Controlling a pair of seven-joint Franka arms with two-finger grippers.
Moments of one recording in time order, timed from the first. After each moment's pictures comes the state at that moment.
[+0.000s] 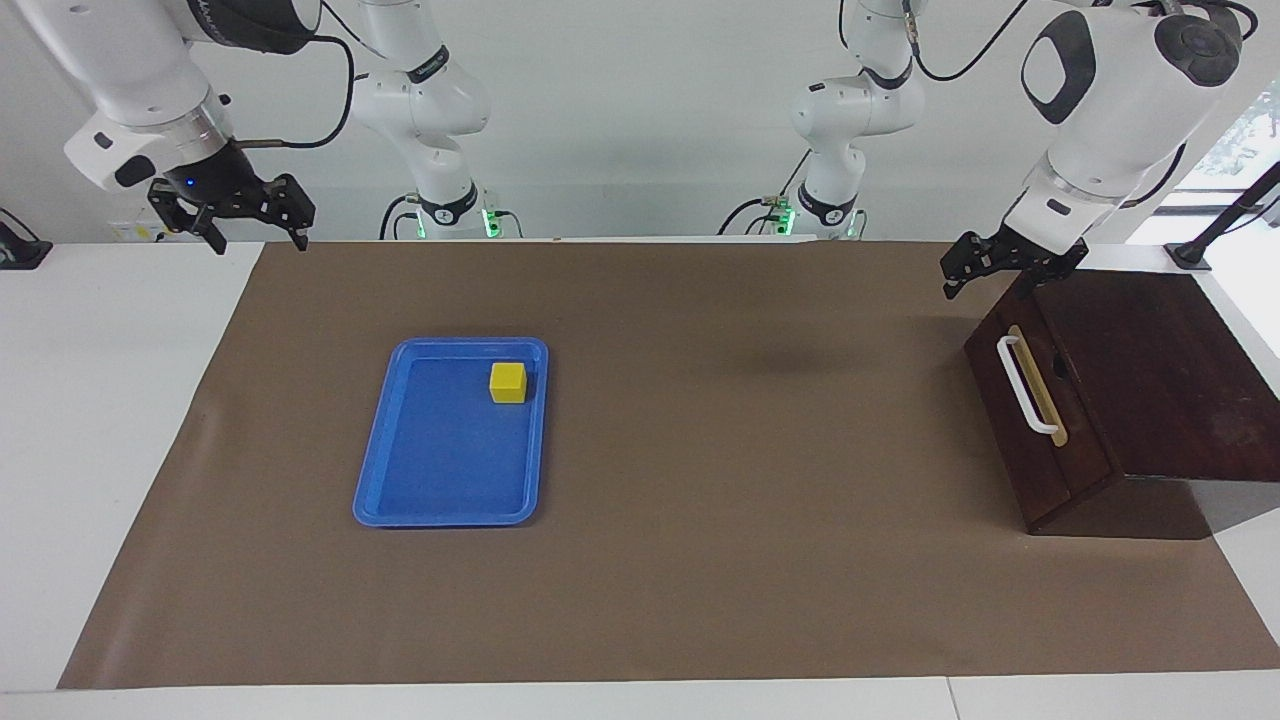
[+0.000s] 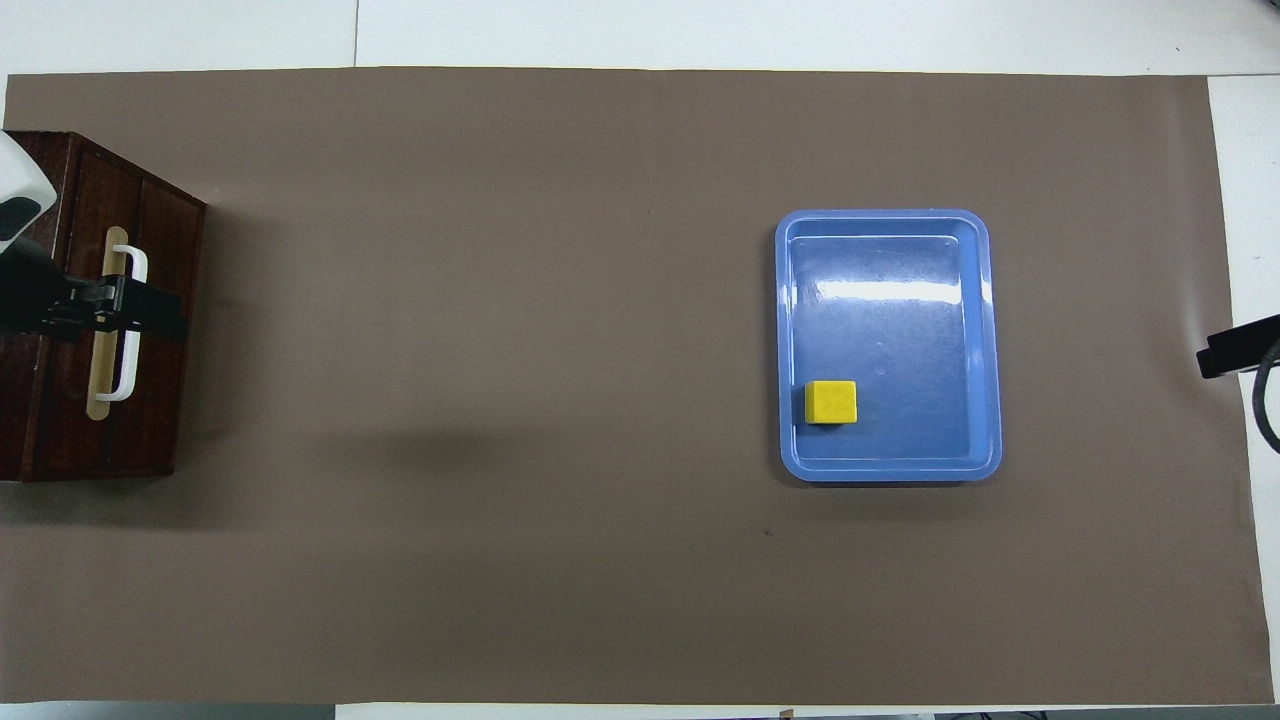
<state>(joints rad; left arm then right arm) 0.07 -0.01 -0.13 -1.68 -0.02 1.60 0.03 -0.08 -0.07 -0.02 -1.63 -0.06 1.46 -0.19</state>
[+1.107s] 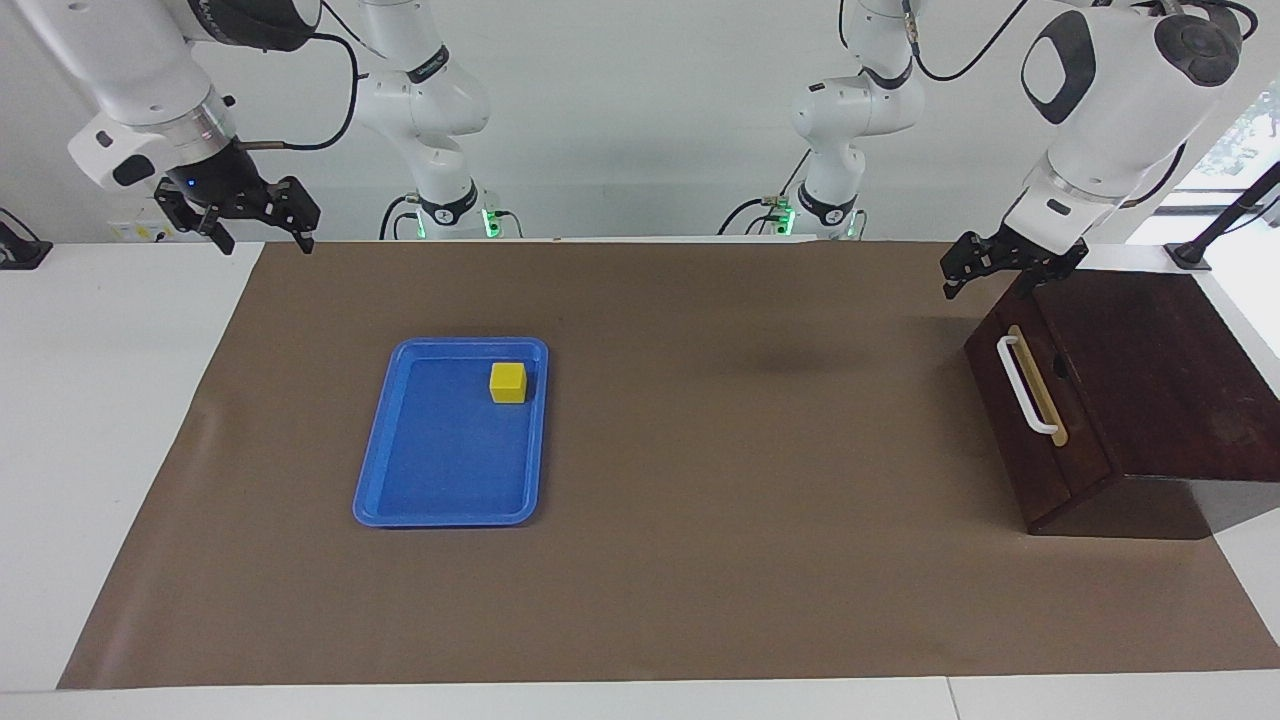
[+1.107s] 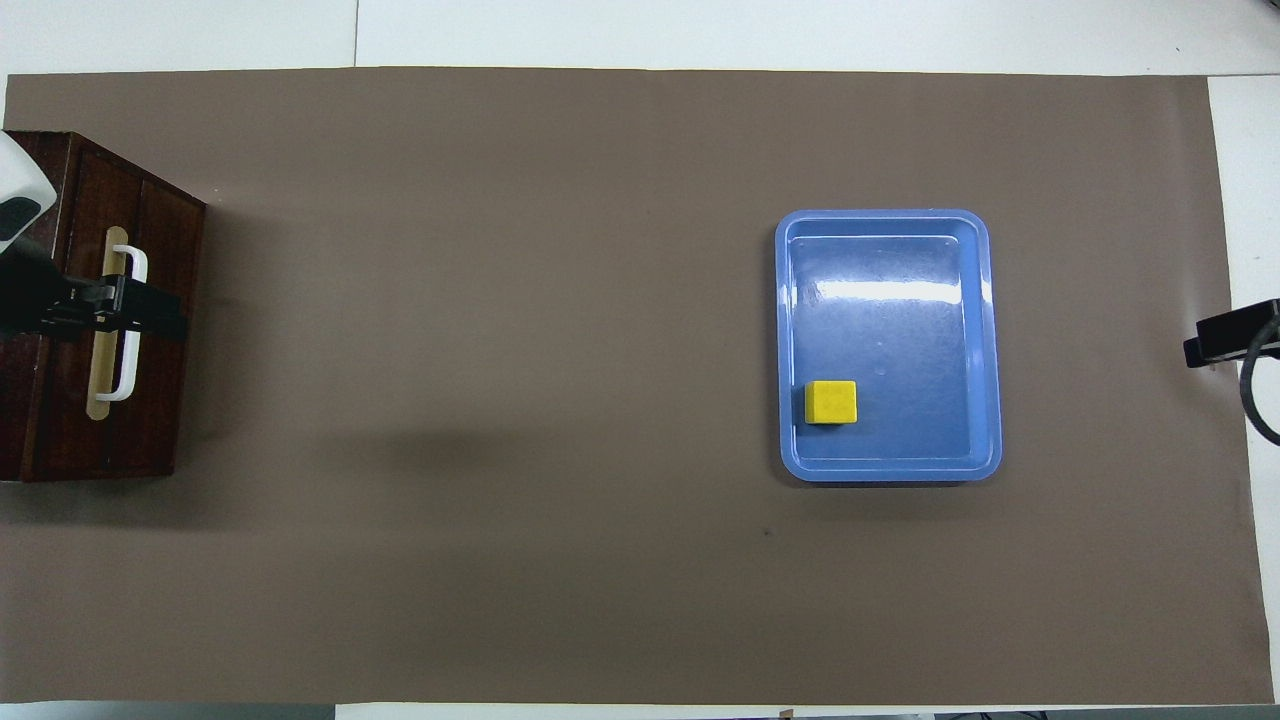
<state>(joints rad) 0.07 -0.01 -0.13 -1.68 -0.02 1.60 0.03 -0.08 -0.07 -0.02 -1.63 -0.01 1.48 -0.01</state>
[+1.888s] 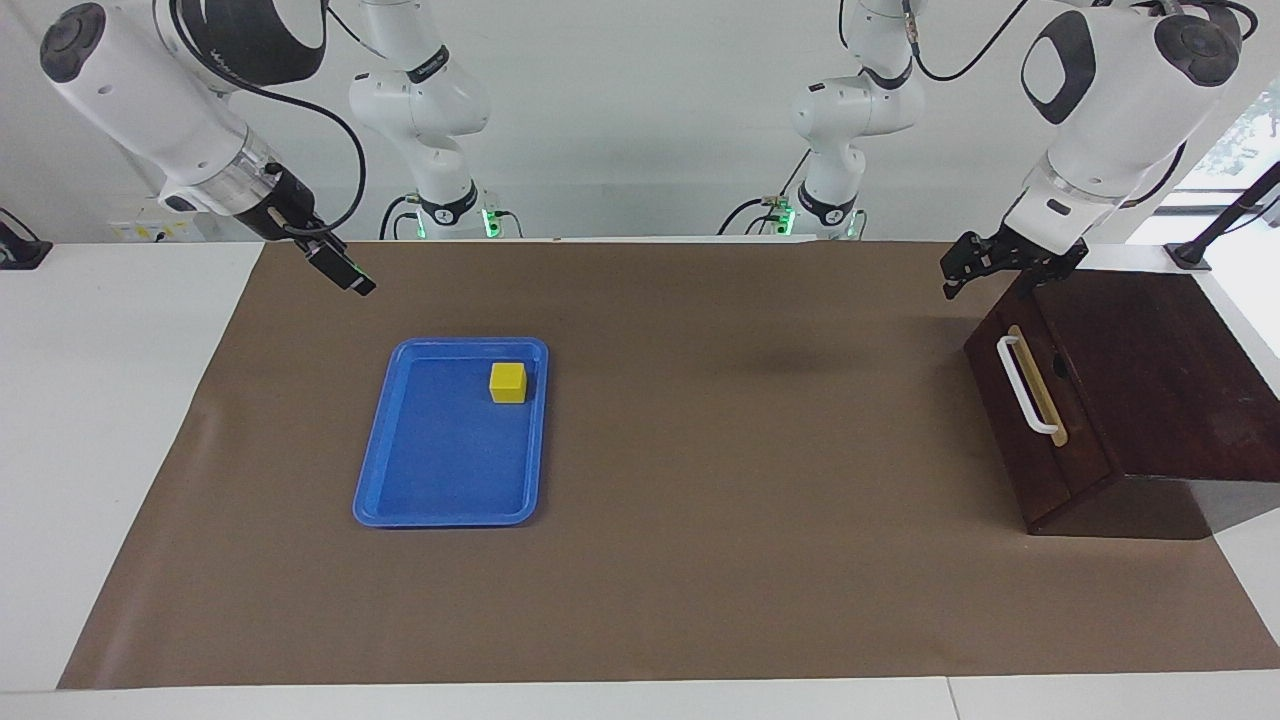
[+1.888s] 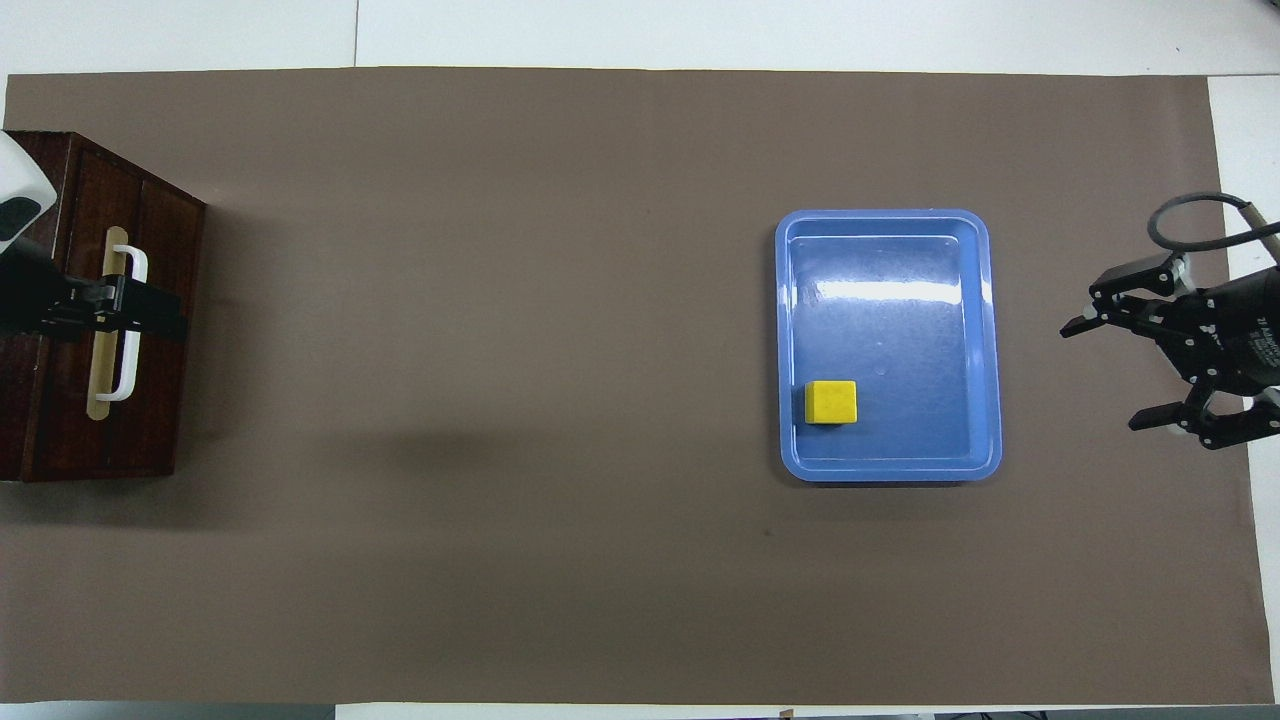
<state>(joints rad) 0.07 -0.01 -0.13 -1.68 -0.02 1.60 0.03 -0.08 -0.07 -0.03 -1.79 0.32 1.54 0.90</state>
